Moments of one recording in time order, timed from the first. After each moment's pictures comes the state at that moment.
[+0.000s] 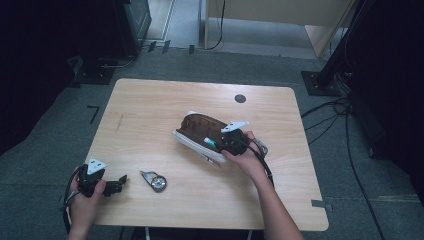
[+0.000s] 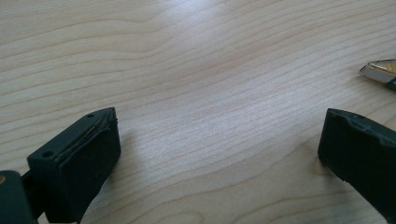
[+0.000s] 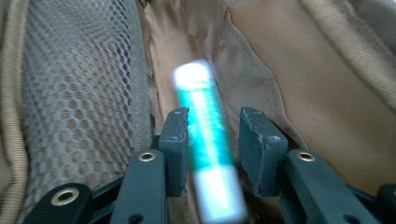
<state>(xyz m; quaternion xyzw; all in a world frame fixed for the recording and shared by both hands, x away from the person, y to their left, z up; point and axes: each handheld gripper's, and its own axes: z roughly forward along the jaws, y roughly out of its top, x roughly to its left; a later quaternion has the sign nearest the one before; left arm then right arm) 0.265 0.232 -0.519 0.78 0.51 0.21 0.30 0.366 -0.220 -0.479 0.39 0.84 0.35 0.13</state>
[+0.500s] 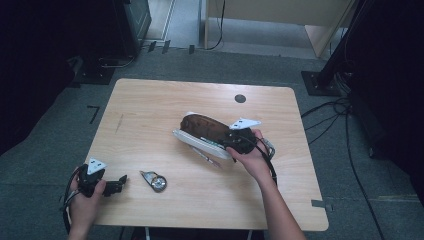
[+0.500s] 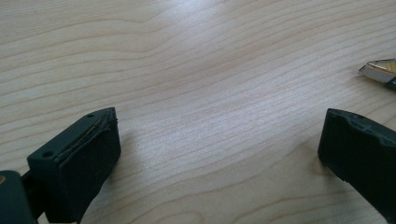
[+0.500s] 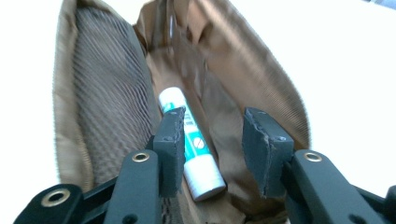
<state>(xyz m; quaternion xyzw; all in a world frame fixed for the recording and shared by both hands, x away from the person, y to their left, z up) 0.265 0.232 -0.519 0.78 0.51 0.21 0.30 0.355 -0.236 -0.453 0.40 0.81 0.41 0.16</state>
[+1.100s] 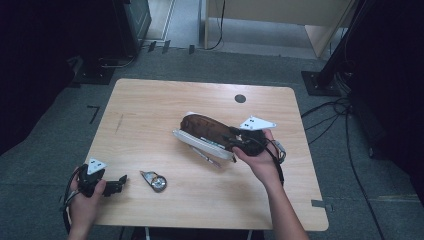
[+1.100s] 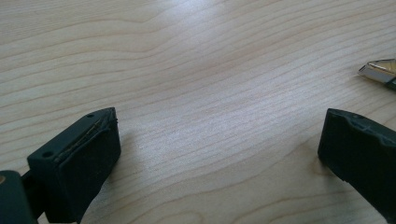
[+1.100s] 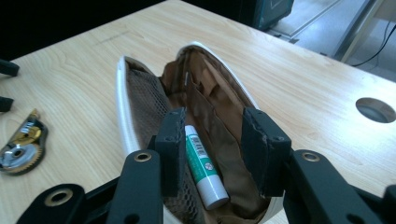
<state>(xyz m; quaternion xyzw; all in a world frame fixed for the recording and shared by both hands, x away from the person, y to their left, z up) 0.265 0.232 -0.519 0.78 0.51 0.21 0.30 0.321 -0.247 -0.407 0.38 0.78 0.46 0.19</state>
